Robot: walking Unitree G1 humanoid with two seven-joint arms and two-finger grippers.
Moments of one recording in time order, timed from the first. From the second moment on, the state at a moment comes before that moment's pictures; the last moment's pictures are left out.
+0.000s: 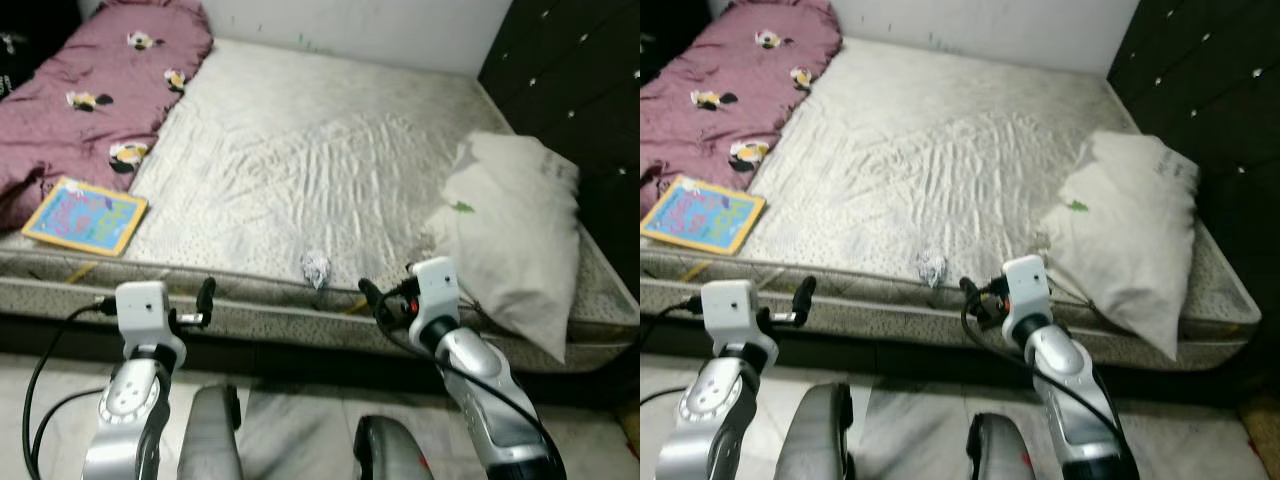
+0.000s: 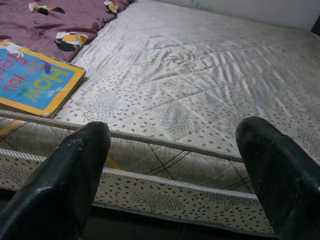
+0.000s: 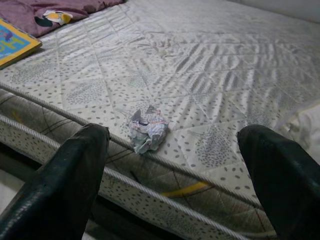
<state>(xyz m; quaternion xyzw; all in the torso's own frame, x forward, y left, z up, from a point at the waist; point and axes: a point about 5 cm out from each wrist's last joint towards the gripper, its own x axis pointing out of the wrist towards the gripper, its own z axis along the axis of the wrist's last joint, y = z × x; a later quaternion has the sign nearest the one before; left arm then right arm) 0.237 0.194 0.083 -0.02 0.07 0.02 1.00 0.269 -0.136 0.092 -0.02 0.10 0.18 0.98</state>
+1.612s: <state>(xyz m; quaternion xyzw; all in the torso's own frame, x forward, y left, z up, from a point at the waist) 0.235 0.206 0.084 -0.03 0.07 0.03 1.00 0.270 -0.120 0.094 -0.02 0.10 0.24 0.96</state>
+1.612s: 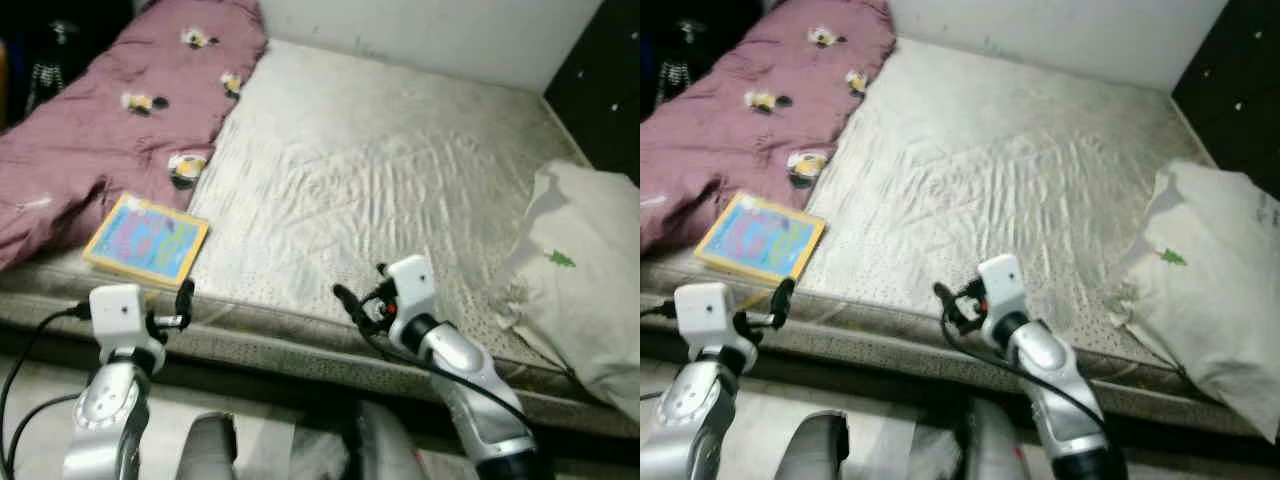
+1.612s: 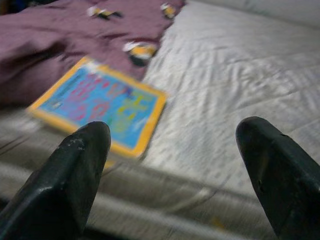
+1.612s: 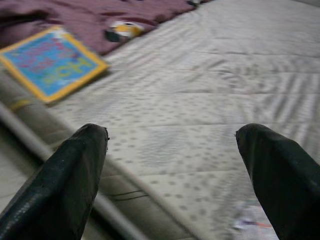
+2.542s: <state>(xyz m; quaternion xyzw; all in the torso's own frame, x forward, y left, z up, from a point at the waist) 0.240 0.200 0.080 0.00 0.08 0.02 1.00 0.275 -0.141 0.093 0.00 0.10 0.16 0.98</state>
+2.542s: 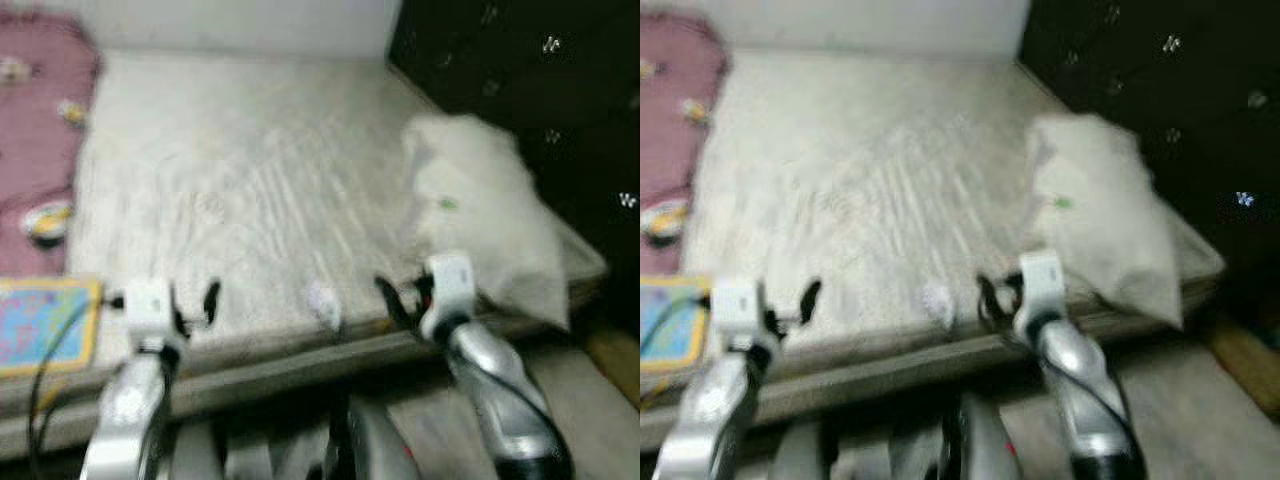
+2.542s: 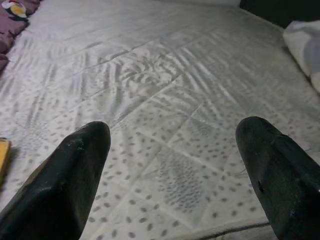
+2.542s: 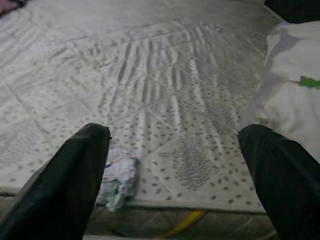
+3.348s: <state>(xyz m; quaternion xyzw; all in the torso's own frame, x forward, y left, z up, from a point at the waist) 0.237 0.202 0.079 -0.02 0.08 0.04 1.00 0.274 -0.137 0.091 0.00 0.10 0.17 0.98</state>
